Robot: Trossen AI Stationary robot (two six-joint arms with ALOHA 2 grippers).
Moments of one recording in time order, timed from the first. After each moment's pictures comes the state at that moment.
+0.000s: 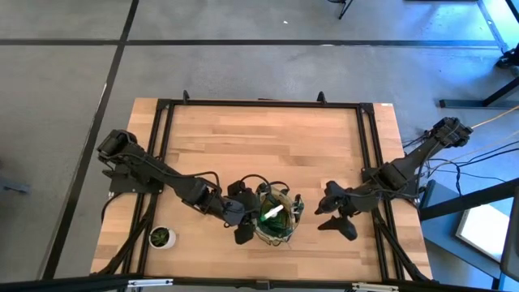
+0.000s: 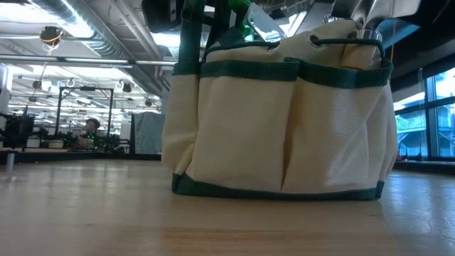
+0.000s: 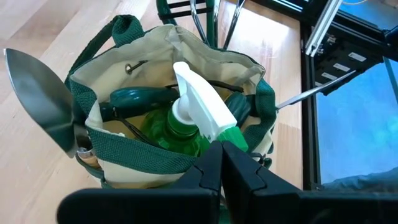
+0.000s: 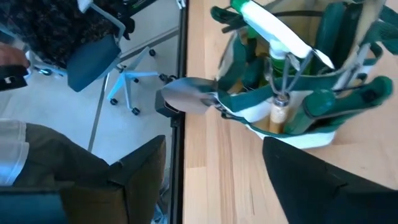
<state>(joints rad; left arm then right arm) -0.45 1.65 1.27 -0.35 -0.32 -0.67 0.64 1.09 0.88 -0.42 0.12 0.80</state>
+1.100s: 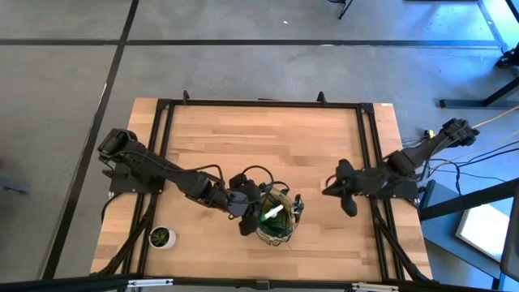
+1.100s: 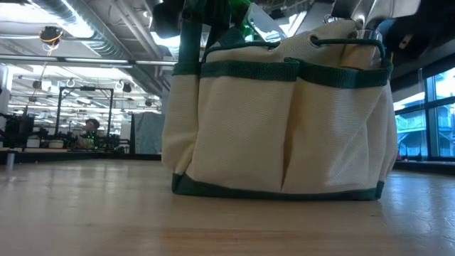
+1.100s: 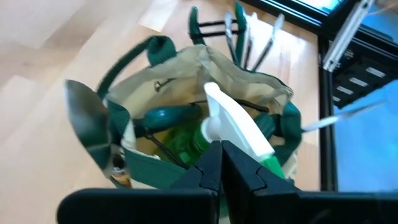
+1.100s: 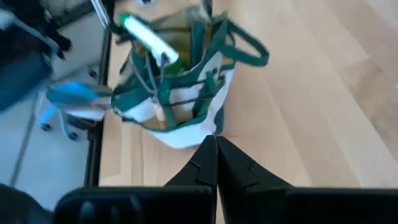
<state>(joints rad) -0.39 1.64 1.27 -0.35 -0.32 -0.66 0.54 0.86 0.73 -0.60 0.28 0.72</state>
